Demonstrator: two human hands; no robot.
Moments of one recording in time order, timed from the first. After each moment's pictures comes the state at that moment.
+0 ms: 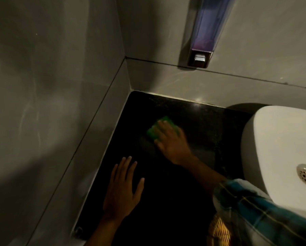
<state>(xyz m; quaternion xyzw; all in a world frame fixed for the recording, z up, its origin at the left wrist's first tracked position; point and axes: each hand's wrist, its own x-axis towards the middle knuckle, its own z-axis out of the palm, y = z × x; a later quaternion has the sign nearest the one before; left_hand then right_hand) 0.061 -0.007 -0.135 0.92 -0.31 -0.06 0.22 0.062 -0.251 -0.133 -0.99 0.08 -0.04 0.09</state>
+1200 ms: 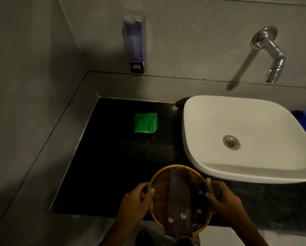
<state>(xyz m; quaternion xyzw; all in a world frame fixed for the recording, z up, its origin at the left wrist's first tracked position) -0.125 -0.065 -0.045 0.87 -0.20 -0.30 0.32 -0.294 -0.259 0.003 -0.74 0.52 0.09 0.41</state>
